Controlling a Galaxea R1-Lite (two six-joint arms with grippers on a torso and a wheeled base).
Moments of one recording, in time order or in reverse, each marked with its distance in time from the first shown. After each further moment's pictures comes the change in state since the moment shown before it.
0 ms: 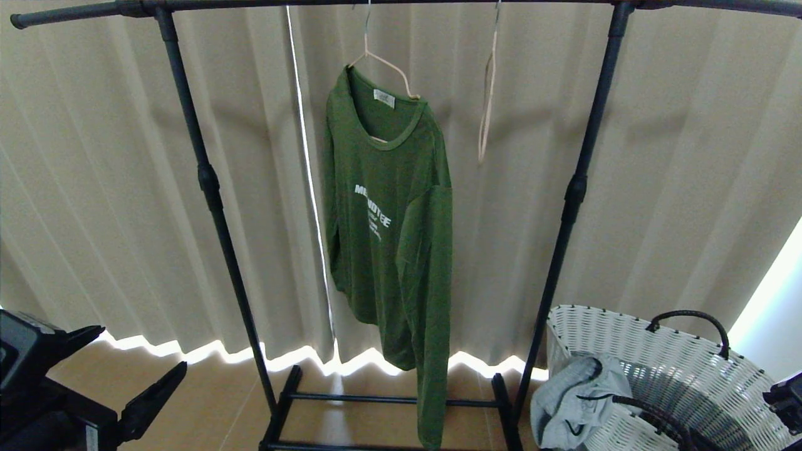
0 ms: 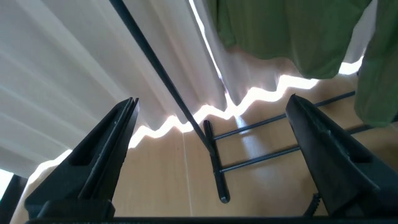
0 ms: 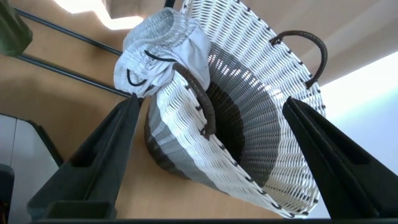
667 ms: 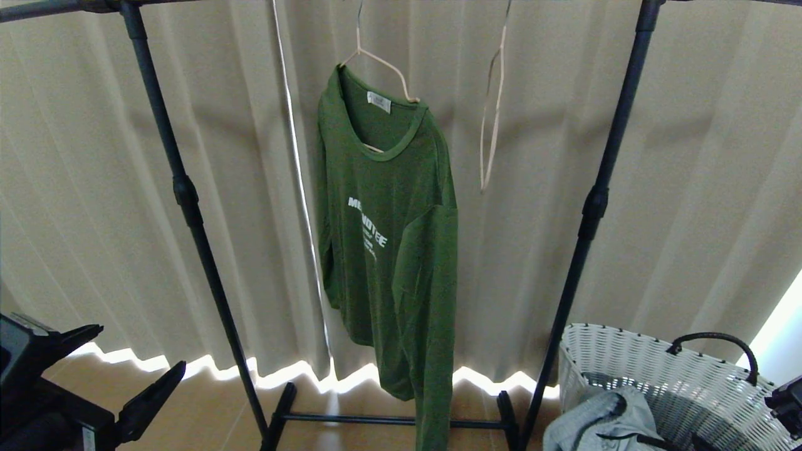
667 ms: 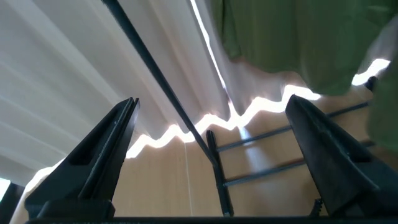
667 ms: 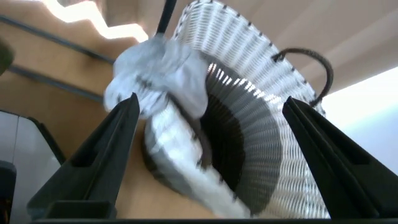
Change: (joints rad) left arm 0.000 -0.011 0.001 -0.001 -0.001 -0.001; right arm -0.001 -0.003 0.014 0.009 0.003 0.002
